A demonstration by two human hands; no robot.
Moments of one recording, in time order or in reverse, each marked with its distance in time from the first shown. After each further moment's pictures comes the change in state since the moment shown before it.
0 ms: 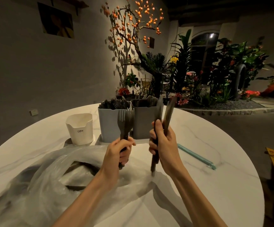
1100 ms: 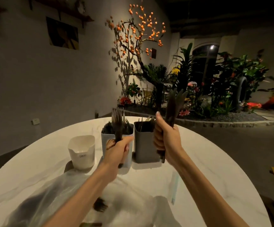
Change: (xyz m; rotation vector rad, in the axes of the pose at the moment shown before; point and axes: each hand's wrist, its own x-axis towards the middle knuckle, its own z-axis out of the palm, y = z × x) left_hand 0.059 0.071 0.005 0.101 0.147 -0.109; right_hand 0.078 -0.067 0.013 0.065 -0.044 0.048
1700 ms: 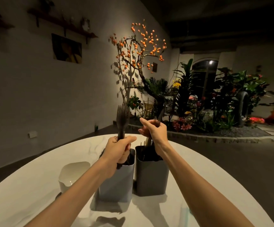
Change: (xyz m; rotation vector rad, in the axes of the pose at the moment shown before) left_hand 0.091 0.064 -0.001 0.088 -0.110 0.002; right_hand 0.167 0.015 0.019 -0.162 0.163 -0.051
